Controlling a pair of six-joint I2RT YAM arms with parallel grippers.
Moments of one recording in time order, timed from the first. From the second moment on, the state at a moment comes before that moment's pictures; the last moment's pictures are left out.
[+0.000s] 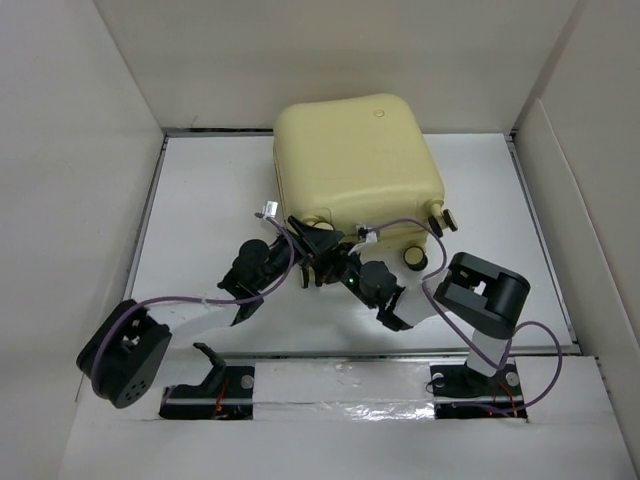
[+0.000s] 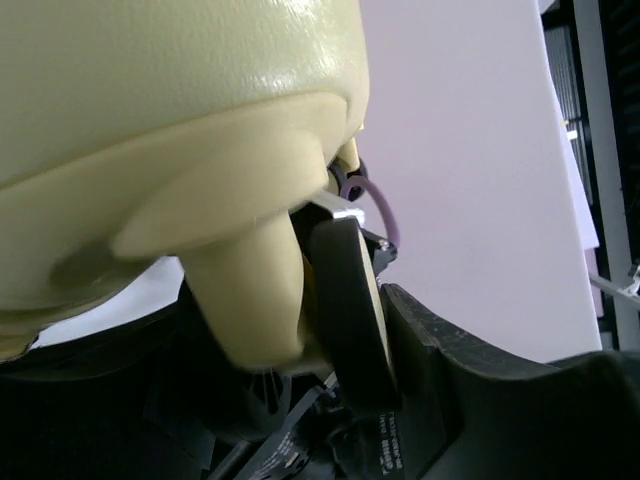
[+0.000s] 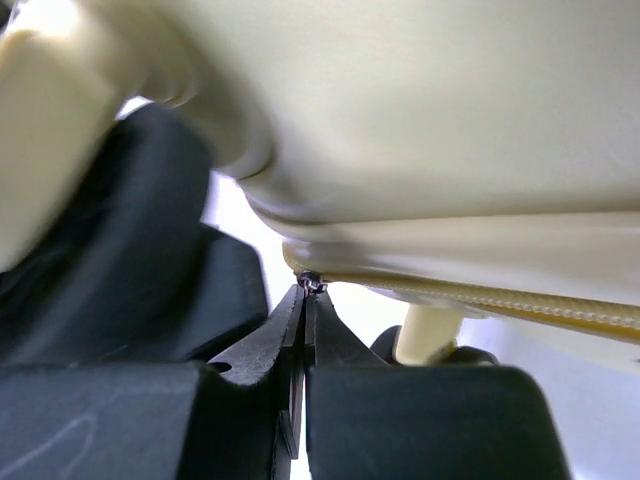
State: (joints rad) left arm -0.66 1.19 0.42 0.78 0.19 -1.28; right arm 1.01 1.78 0.60 1.21 0.25 0.80
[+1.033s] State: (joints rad) left arm -0.78 0.80 0.80 -0.01 -0.01 -0.75; right arm 0.74 1.74 0.35 1.39 -0.19 0.99
